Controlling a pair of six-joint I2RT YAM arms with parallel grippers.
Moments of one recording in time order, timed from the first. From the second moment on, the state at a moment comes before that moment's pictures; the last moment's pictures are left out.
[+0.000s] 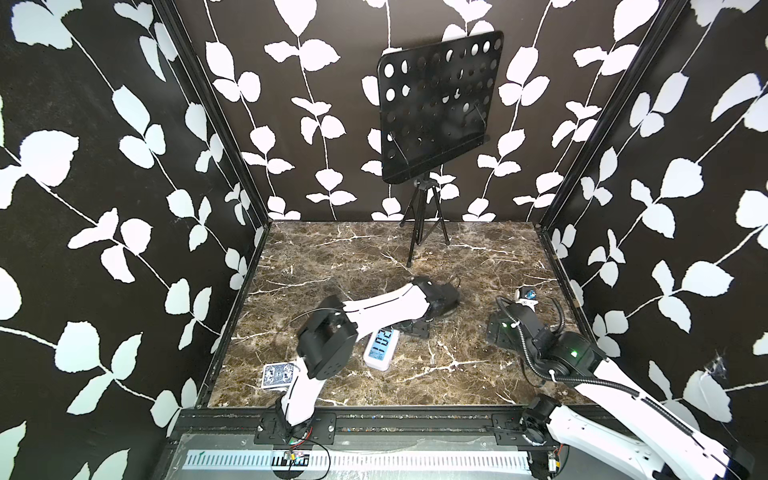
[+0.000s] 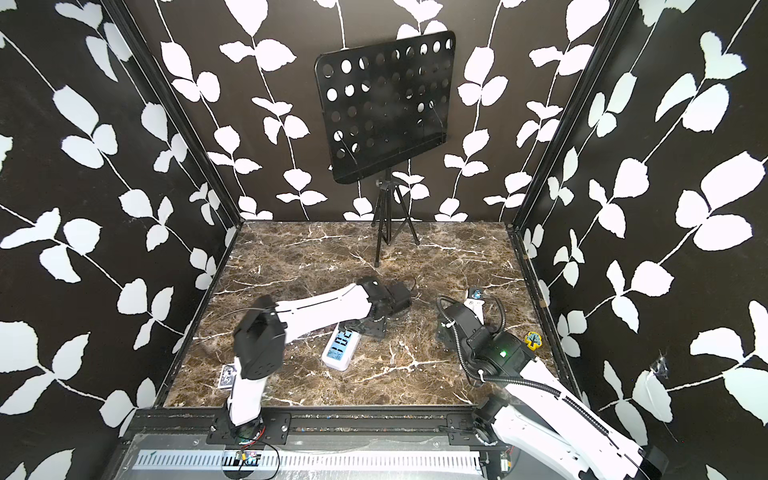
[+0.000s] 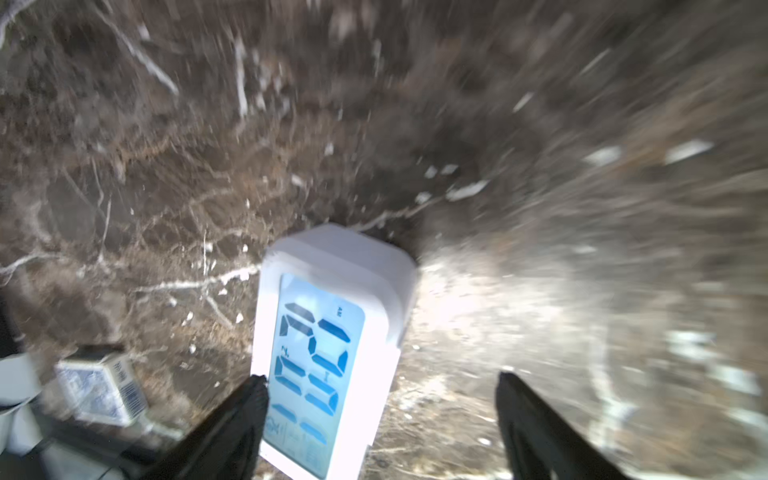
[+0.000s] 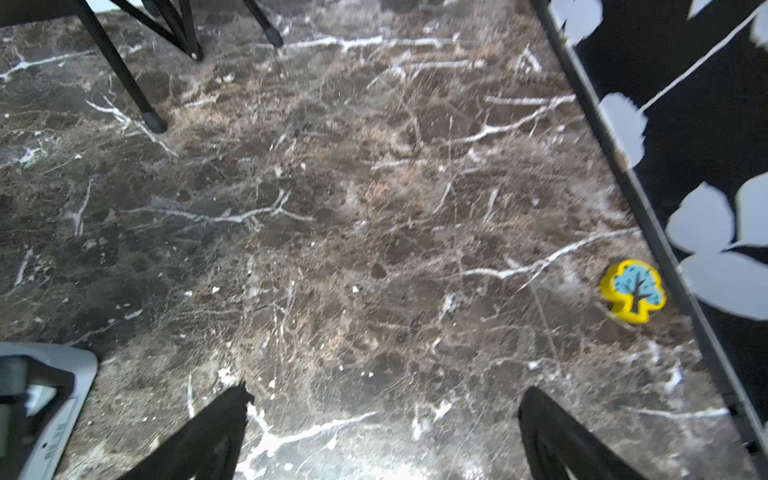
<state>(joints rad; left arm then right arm) -1.04 1.94 1.66 -1.27 -0.36 -0.90 0.73 0.78 0.83 -1.00 0.60 0.67</state>
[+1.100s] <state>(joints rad) -0.14 1.47 0.52 0.31 -0.55 0.00 0.18 1.39 0.47 0.37 0.44 -0.03</state>
